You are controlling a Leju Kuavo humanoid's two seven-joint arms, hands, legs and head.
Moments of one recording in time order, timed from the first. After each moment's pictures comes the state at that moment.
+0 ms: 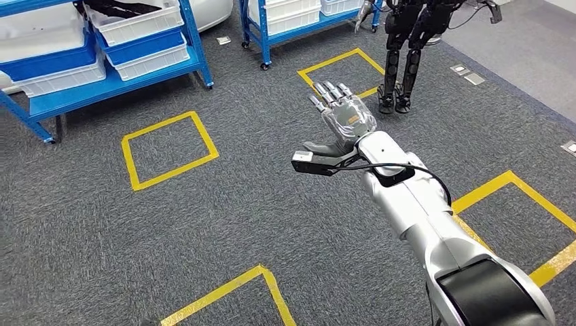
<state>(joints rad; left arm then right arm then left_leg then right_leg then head) -0.07 -0.10 0.72 -0.18 -0.70 -0.04 -0.10 -0.95 0.00 0.58 -0.71 1.49 -0.32 -0.13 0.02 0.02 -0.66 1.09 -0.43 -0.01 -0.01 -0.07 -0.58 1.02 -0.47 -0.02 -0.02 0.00</state>
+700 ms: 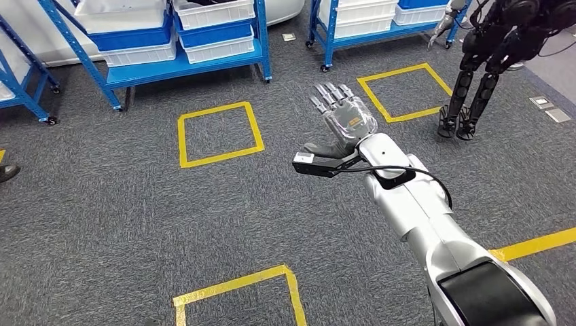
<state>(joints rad) -0.08 -0.10 0.72 -0.18 -0.72 -0.04 -0.08 -0.93 -0.01 0.58 -0.72 1.50 -0.33 -0.12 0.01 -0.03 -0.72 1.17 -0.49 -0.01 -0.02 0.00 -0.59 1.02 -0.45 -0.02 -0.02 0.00</state>
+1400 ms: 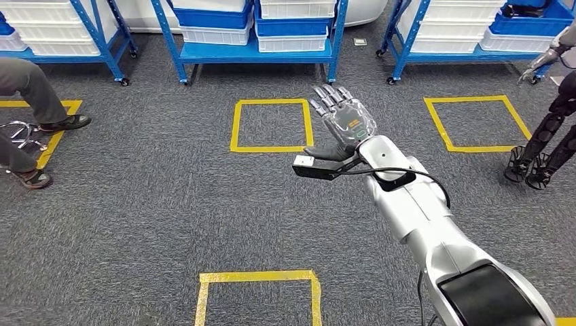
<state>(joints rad) -0.09 -0.11 0.73 -0.18 -0.72 -0.04 -0.08 -0.93 0.00 0.58 -0.72 1.50 -0.34 -0.14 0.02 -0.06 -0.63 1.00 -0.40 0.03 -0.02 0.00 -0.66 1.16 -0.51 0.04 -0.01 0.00</state>
